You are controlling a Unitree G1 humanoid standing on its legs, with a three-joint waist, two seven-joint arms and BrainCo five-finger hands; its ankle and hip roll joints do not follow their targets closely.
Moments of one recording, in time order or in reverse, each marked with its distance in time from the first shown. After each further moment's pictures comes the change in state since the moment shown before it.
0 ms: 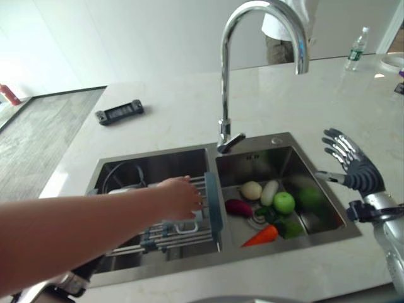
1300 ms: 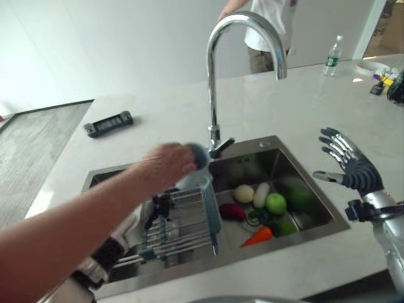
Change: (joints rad) left arm -0.102 -0.083 -0.189 0.295 0.214 0.057 0.039; right arm -0.013 0.000 0.002 0.000 -0.002 0.000 0.032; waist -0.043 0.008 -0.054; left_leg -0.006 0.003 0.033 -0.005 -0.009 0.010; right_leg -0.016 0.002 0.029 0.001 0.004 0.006
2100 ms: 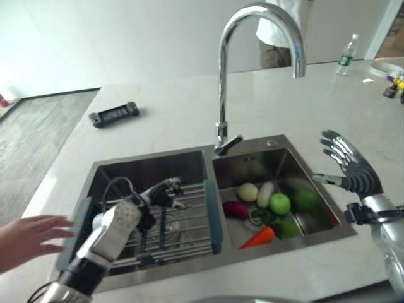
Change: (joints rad) left arm 0.252 0.014 0.392 -0.387 -0.583 -0.084 0.278; right arm 0.066 0.003 -0.008 -0.019 -0.030 -0.026 -0.059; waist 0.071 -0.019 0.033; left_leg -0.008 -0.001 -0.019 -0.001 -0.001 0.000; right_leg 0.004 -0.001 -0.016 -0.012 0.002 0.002
